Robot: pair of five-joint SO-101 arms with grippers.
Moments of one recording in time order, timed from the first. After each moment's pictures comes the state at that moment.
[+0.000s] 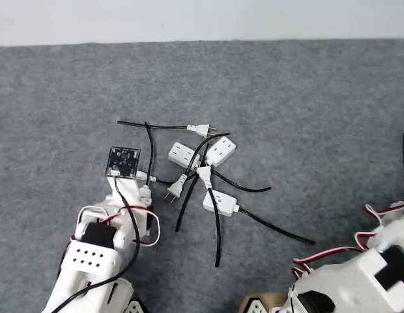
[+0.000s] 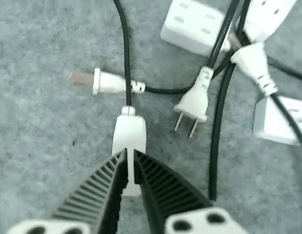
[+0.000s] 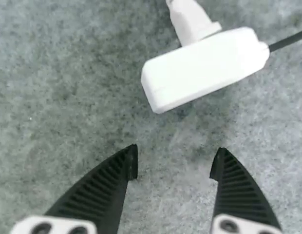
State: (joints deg) left arm 8.5 -55.9 76.2 51.4 10.6; right arm 54.3 9.8 23.6 51.6 15.2
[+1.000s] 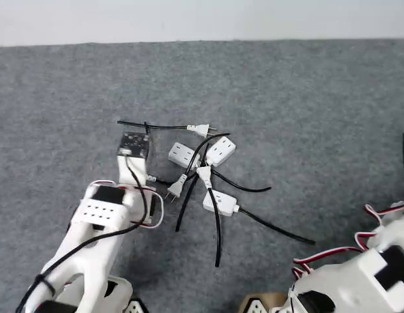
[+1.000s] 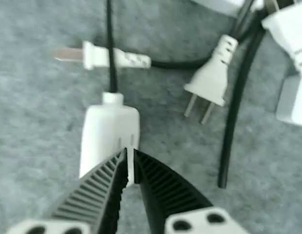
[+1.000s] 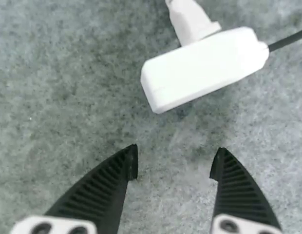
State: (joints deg) left arm 6.1 -29.1 60.9 56.0 9.7; right arm 54.3 9.8 23.6 51.6 15.2
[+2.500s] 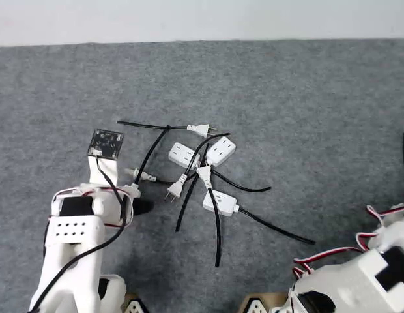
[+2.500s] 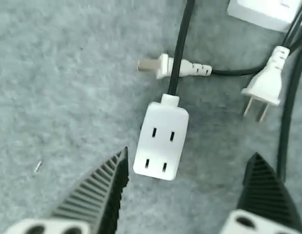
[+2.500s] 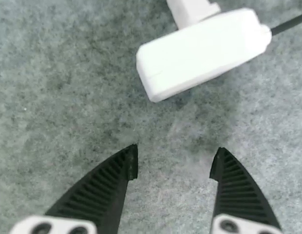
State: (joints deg) left arm -6.5 -40.7 64.5 59.1 -8.0; right arm 55.0 9.8 23.6 53.6 15.2
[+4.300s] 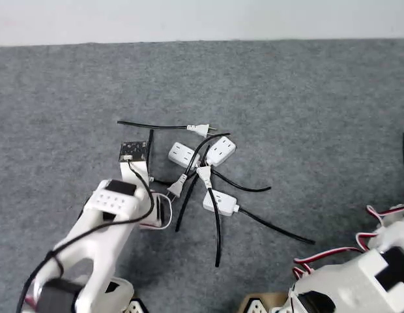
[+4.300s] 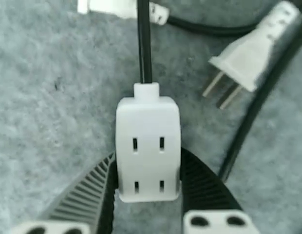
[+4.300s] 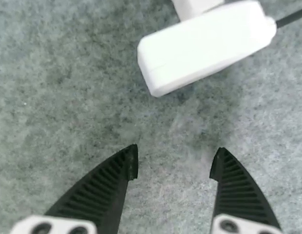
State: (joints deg) left arm 10.4 -19.5 59.3 59.8 22.3; right arm 55.0 9.8 23.6 54.8 15.2
